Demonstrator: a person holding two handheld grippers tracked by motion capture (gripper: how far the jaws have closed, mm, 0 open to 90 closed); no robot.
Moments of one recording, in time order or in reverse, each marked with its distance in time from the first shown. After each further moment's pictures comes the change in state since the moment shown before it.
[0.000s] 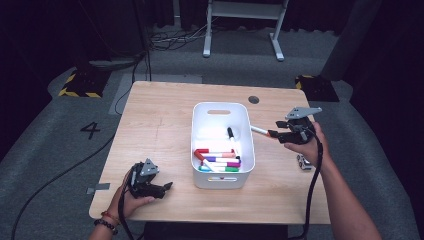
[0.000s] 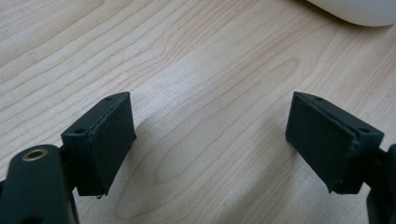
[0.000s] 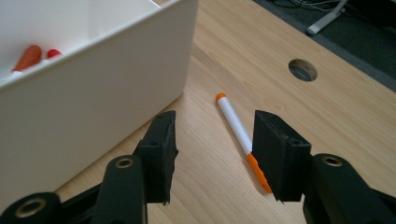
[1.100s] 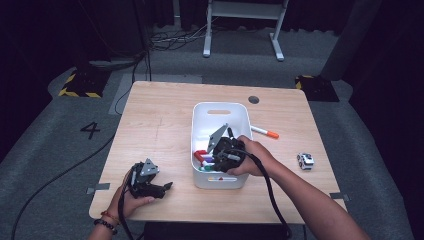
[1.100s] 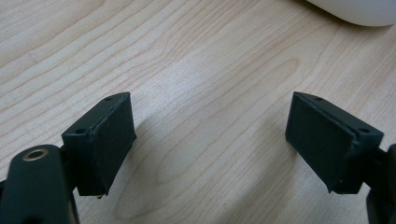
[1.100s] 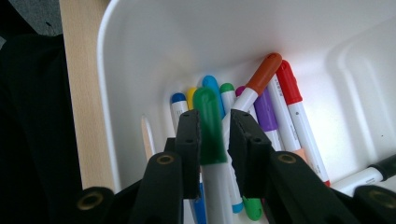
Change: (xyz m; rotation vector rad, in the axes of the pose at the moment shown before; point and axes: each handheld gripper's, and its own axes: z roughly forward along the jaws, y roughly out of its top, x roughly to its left) left arm 0.000 0.000 0.000 0.000 -0.002 -0.001; right arm 0.185 0.092 0.049 0.347 0.411 -0.435
